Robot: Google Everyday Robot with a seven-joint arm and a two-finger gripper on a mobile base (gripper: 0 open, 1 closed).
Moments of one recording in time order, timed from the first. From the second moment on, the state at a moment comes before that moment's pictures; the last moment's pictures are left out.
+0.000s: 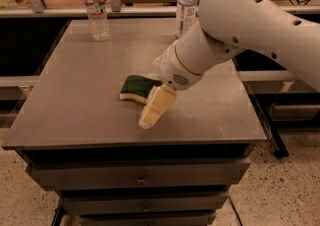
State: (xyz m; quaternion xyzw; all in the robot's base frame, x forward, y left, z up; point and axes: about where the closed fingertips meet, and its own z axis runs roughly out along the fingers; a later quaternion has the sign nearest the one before) arm 0.510 0.014 0.857 -0.63 0.71 0.16 0.27
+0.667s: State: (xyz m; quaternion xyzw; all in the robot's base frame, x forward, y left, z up) arm 0.544 0.023 0.834 -0.63 0.71 0.16 0.27
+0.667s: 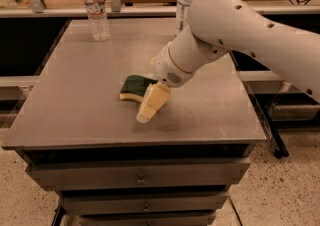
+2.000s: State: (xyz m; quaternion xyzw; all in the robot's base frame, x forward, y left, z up) arm 0.557 0.015 0.833 -0.59 0.75 0.12 0.28
